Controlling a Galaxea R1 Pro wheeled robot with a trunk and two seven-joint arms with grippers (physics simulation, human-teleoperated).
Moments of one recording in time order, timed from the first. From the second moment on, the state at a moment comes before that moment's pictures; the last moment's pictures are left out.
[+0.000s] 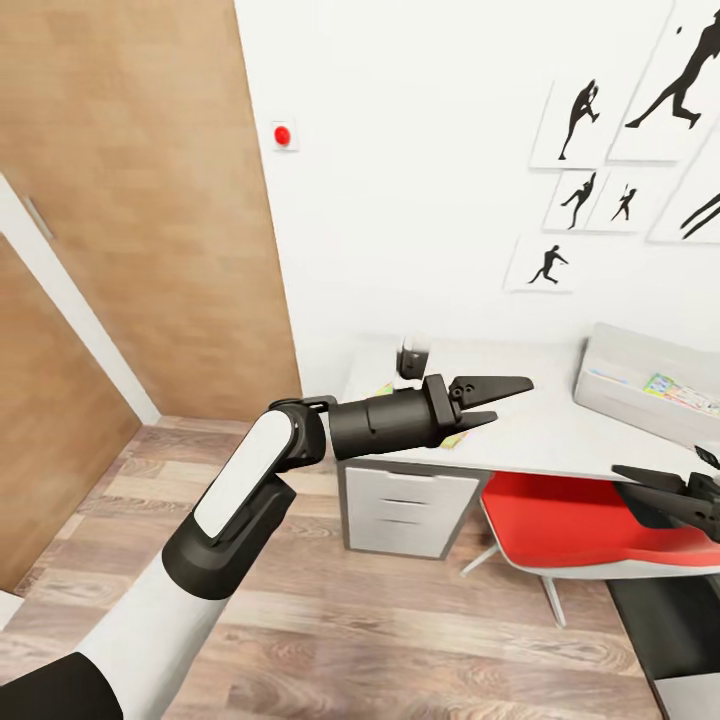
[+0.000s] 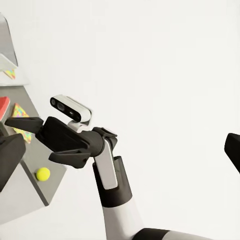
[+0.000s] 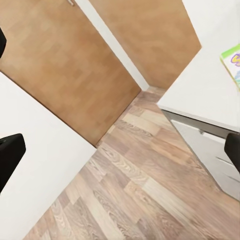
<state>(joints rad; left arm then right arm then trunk) -0.87 -0.11 -0.61 -1.61 1.75 0.79 0.20 -0.20 -0.72 -0.42 -1.61 -0.73 0.83 1.18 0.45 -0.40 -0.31</state>
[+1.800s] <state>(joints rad) -0.85 -0.05 -0.58 -1.61 1.73 0.79 0.20 -0.20 -0.70 -0.42 -1.59 -0.73 0.83 1.11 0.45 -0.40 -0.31</state>
